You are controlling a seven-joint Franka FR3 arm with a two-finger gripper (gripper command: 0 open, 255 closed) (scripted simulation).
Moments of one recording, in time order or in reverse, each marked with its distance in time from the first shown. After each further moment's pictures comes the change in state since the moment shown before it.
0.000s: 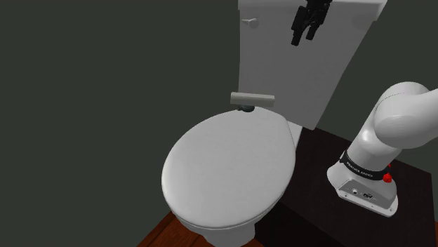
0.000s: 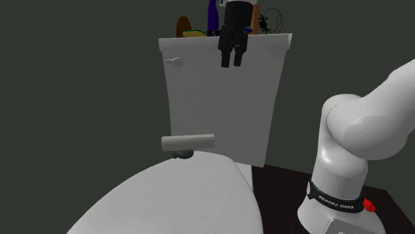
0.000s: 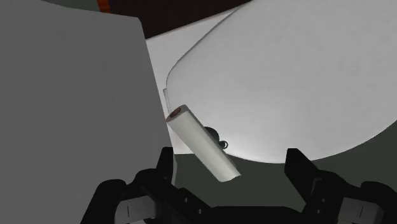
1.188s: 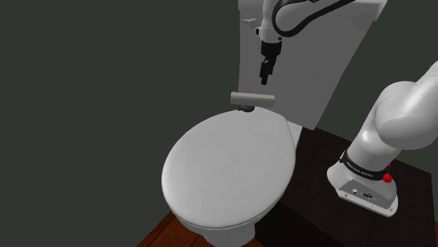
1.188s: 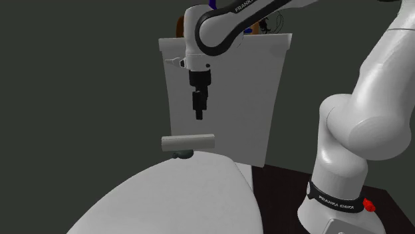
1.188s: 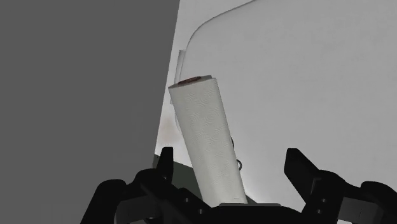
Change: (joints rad) arm 0.075 0.463 -0.094 -0.087 -0.114 0.455 -0.323
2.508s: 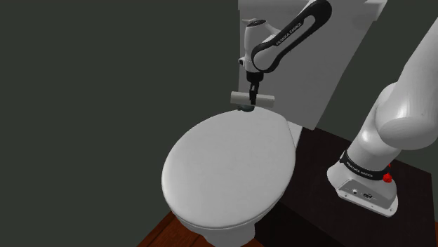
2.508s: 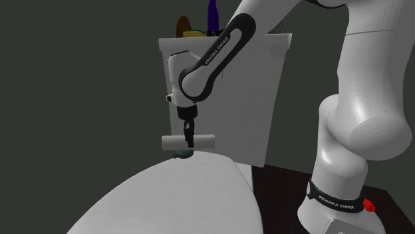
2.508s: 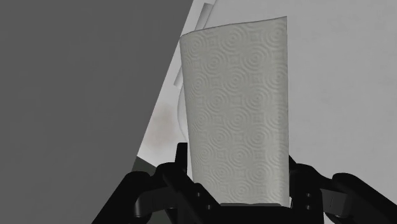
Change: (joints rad) arm 0.015 0.357 -0.021 0.035 -0.039 0.288 -0.126
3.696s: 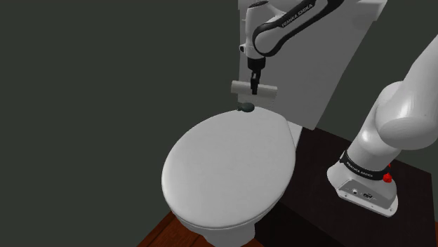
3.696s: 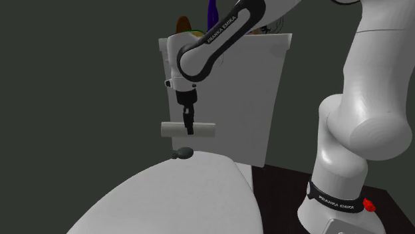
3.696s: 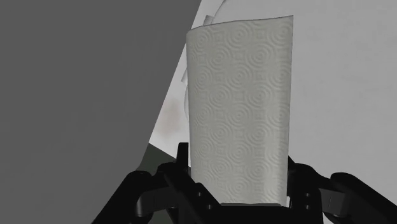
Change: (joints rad) arm 0.005 -0.097 0.006 0.053 0.006 -0.151 -0.014
